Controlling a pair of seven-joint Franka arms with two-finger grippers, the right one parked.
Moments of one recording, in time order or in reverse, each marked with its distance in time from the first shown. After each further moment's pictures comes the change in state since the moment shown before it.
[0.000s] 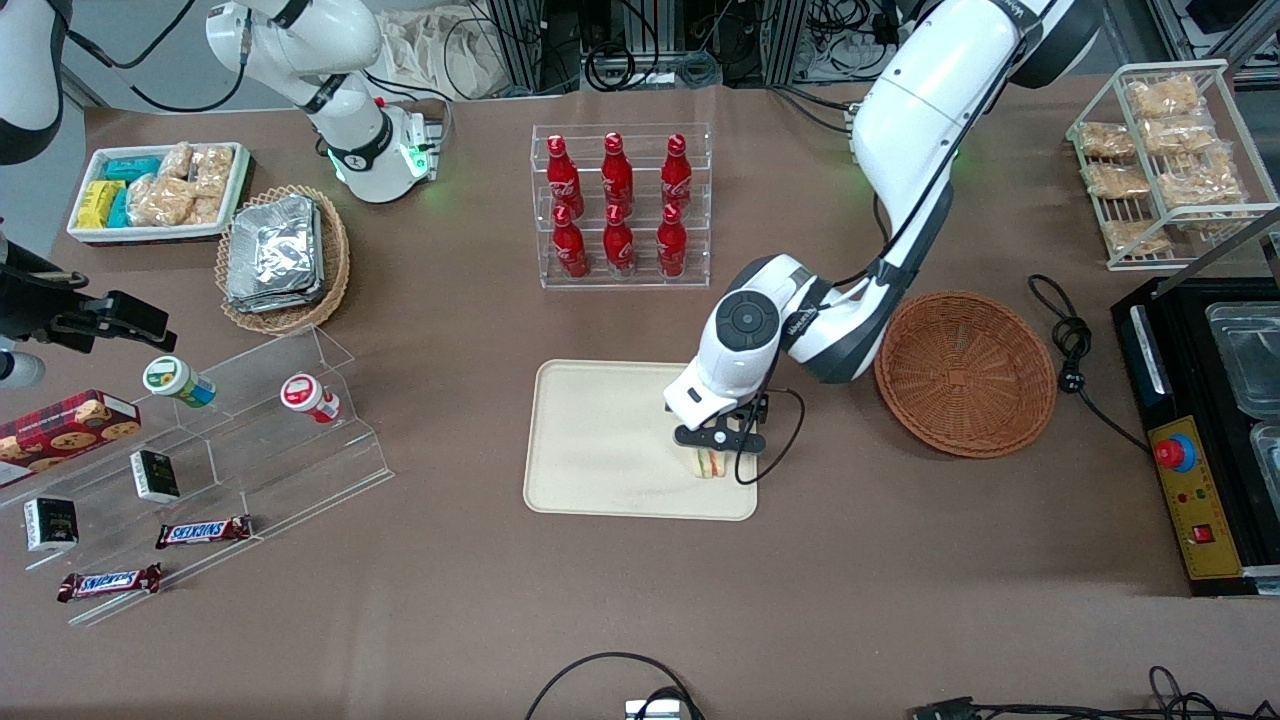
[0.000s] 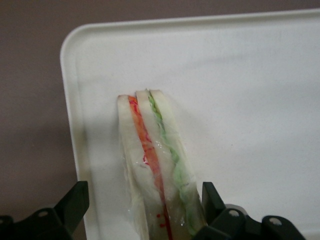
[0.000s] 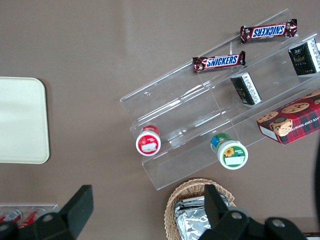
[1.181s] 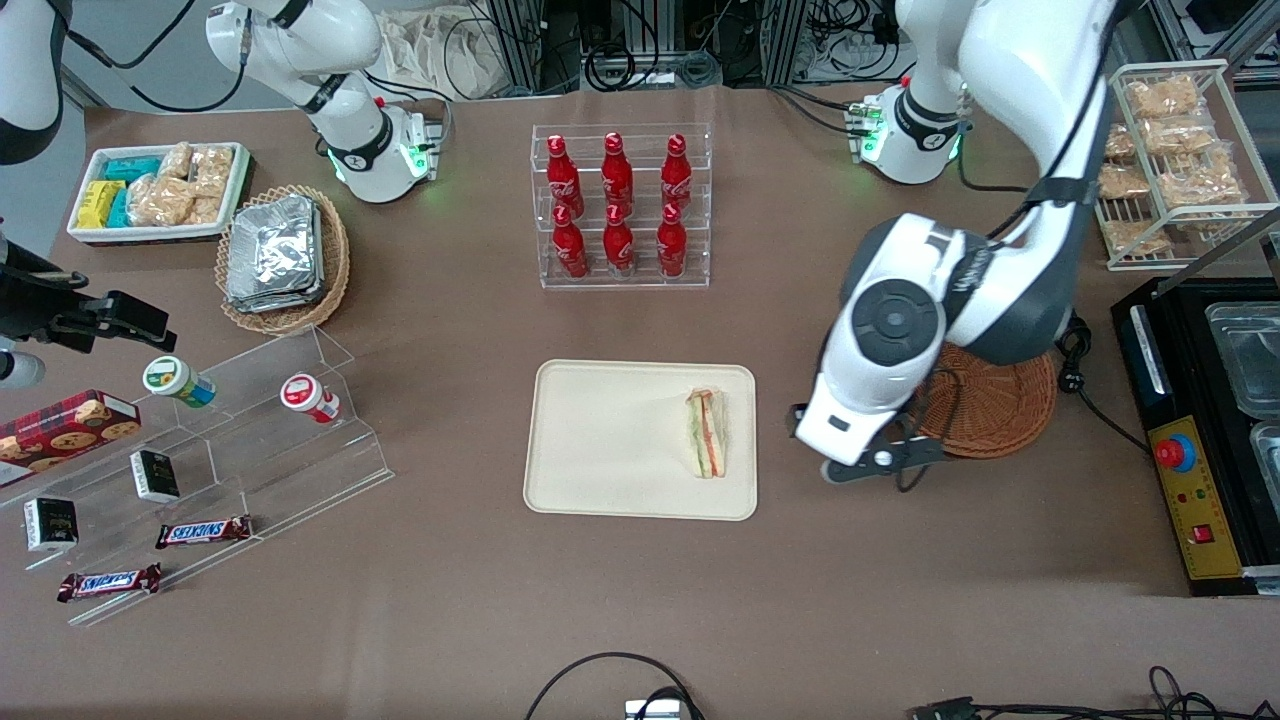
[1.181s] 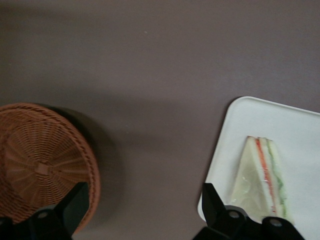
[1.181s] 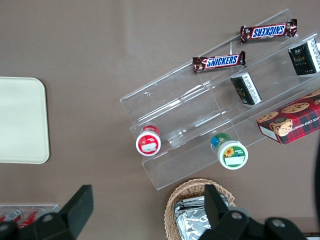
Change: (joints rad) arm 0.132 -0.204 0.087 0.160 0.004 -0.494 -0.061
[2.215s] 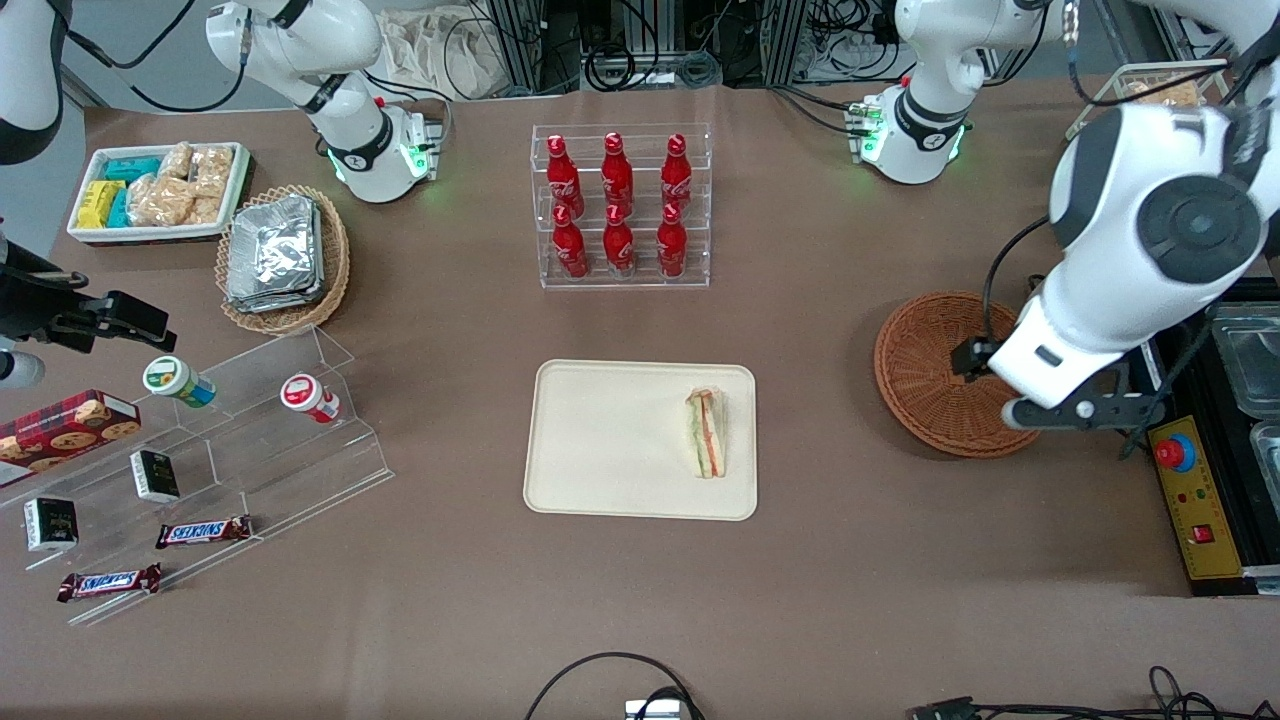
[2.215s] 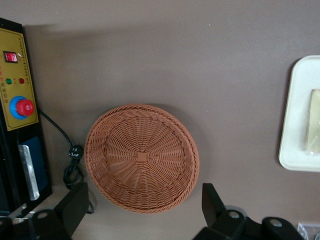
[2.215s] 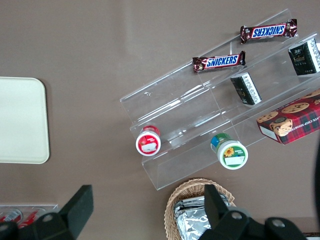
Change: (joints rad) arm 0.225 -0.284 0.001 -0.111 -0.025 -0.158 0.495
